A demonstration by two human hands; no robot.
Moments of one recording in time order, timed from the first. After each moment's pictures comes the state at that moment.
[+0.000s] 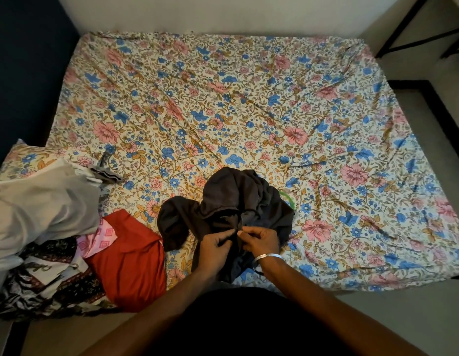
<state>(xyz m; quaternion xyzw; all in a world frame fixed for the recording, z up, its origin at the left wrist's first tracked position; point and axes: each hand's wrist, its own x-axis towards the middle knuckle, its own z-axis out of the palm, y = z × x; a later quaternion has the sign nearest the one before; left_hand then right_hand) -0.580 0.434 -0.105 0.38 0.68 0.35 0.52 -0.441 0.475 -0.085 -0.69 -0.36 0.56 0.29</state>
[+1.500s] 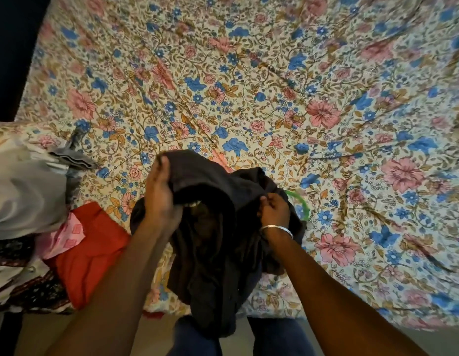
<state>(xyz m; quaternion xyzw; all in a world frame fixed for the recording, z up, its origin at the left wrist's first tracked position) -0.603 0.615 -0.096 0.09 0.57 0.65 0.50 -0.388 0.640 -0.243 -0.70 -0.42 0.49 0.29</state>
